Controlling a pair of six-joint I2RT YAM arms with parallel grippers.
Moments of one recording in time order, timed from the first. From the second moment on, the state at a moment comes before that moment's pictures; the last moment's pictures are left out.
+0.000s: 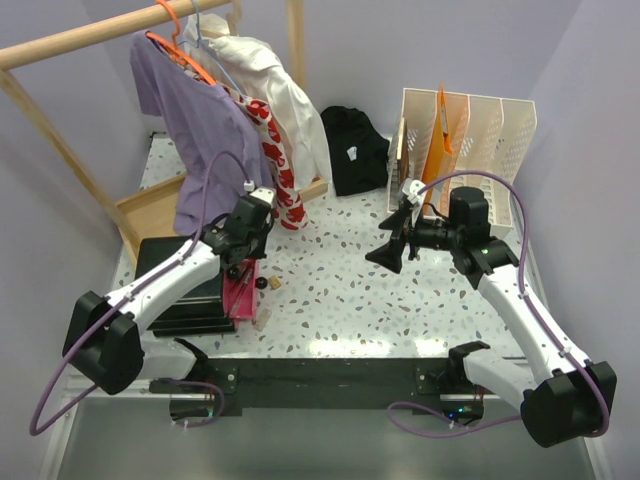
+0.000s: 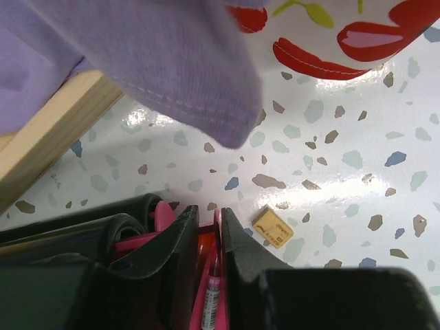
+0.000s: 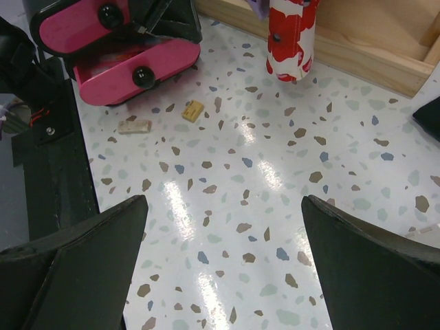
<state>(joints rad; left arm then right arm) -0.55 1.32 0.93 -0.52 -0.30 -0.25 0.26 1.03 0.86 -0.30 -0.88 -0.19</state>
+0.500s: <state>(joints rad) -0.55 1.18 0.98 -0.54 -0.17 -0.25 0.25 1.03 0.86 -0.30 -0.88 -0.19</state>
